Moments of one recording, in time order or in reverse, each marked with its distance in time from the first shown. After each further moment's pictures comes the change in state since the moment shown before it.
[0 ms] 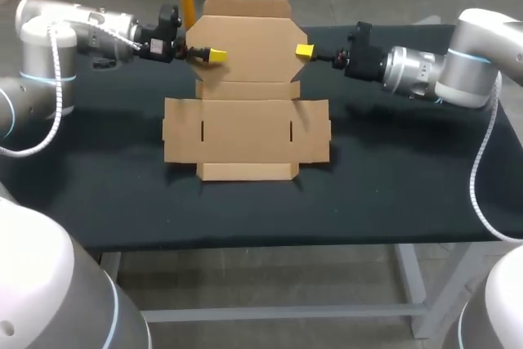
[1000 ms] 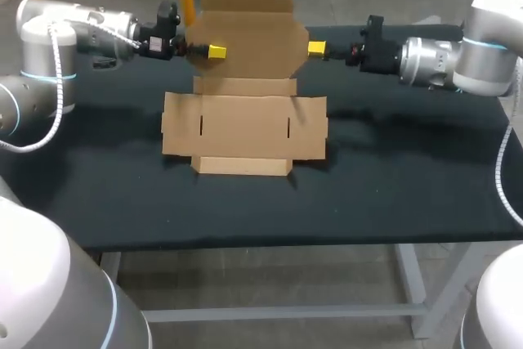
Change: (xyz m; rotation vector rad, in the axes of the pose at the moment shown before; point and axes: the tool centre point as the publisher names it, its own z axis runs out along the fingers) left arm -0.008 -0.007 -0.003 0.020 0.008 0.016; right arm 0.013 0.005 -0.030 0.079 -0.076 -0.079
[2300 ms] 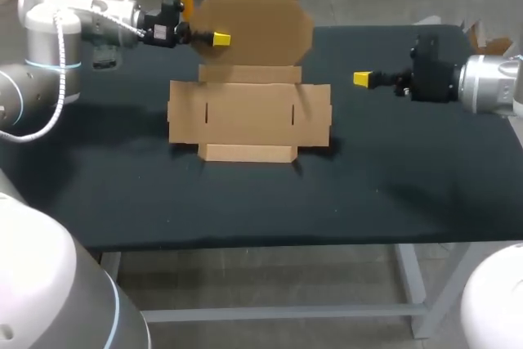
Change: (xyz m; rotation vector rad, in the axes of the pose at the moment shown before) left arm -0.011 -0.025 0.005 -0.006 -0.035 0.051; right arm 0.101 -0.057 -0.099 0.084 -0.393 -0.265
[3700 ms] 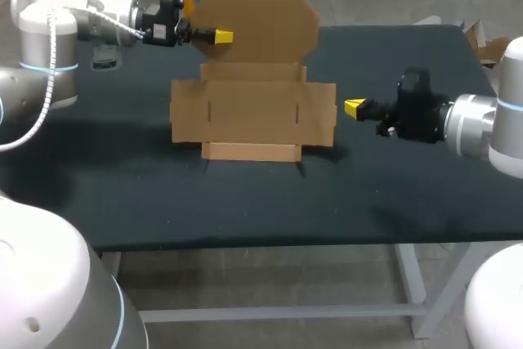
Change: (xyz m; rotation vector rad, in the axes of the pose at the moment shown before) left arm 0.039 -0.018 0.007 0.014 -0.014 0.099; right arm 0.047 -0.045 -0.004 -0.026 -0.138 -0.206
